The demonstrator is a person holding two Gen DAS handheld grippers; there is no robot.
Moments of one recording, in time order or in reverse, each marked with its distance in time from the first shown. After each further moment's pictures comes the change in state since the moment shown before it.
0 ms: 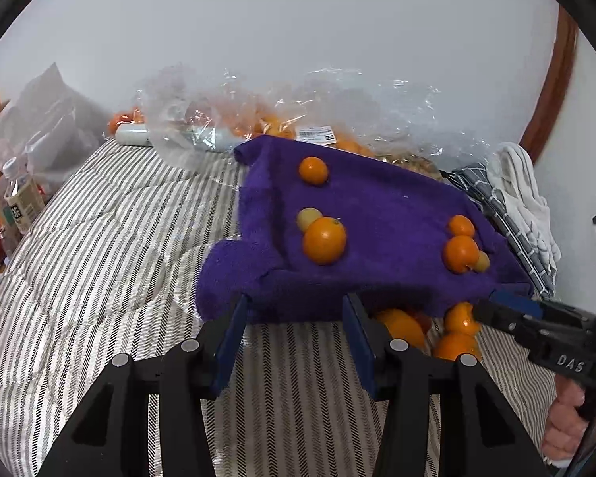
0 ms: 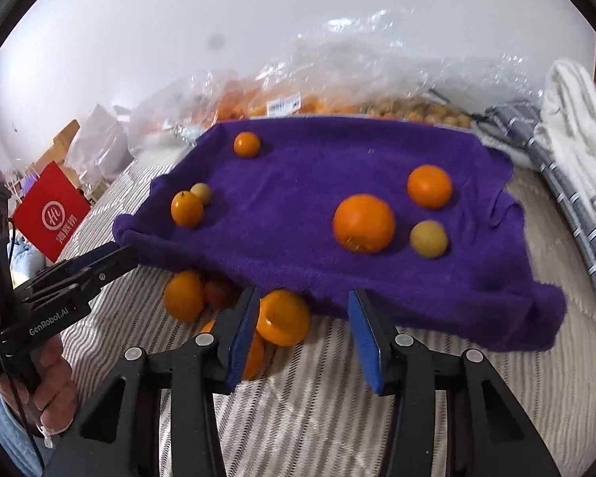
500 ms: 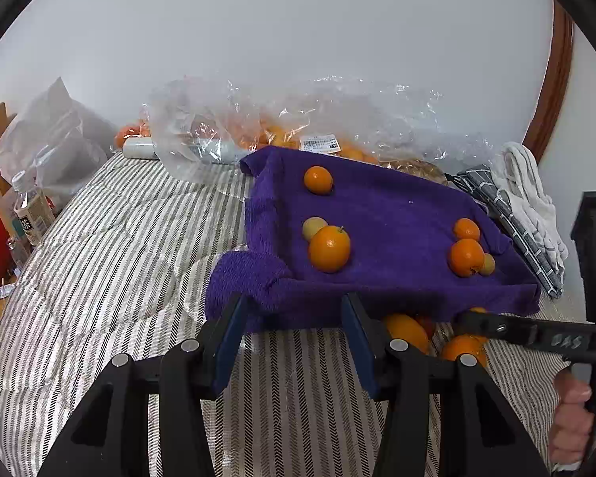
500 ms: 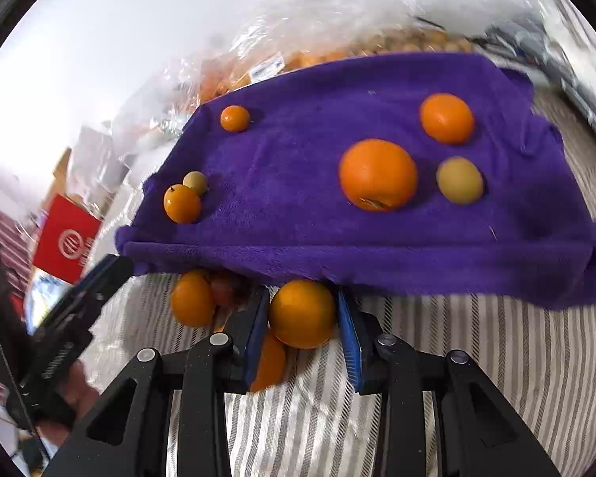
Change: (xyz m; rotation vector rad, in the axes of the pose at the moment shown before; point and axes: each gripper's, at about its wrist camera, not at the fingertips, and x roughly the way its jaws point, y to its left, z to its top) left arm -0.004 -0.005 0.001 0.027 -0.028 0.034; right arm 0.028 -0.020 0.001 0.223 0.132 0.132
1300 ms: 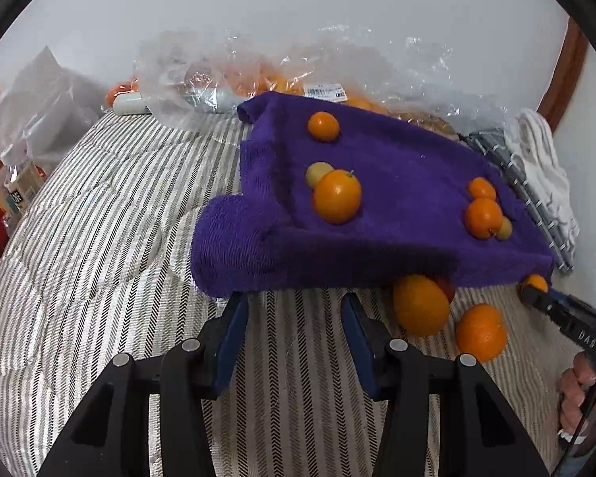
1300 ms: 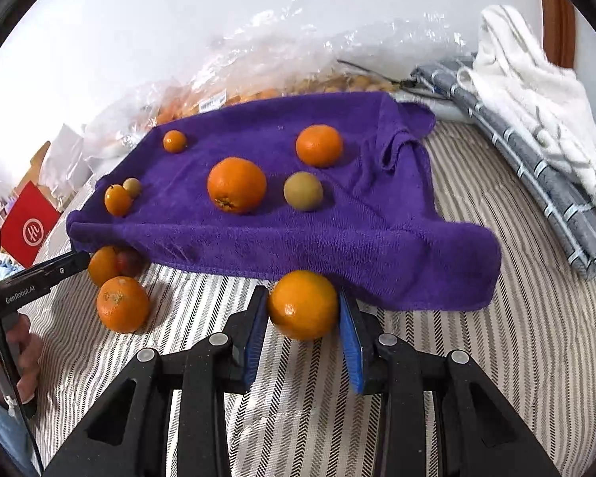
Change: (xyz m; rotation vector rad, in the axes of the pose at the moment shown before) left arm 0.023 -0.002 -0.012 0.011 0.159 0.027; right arm -0.038 -0.062 -0.030 -0.125 -0.168 -0.175
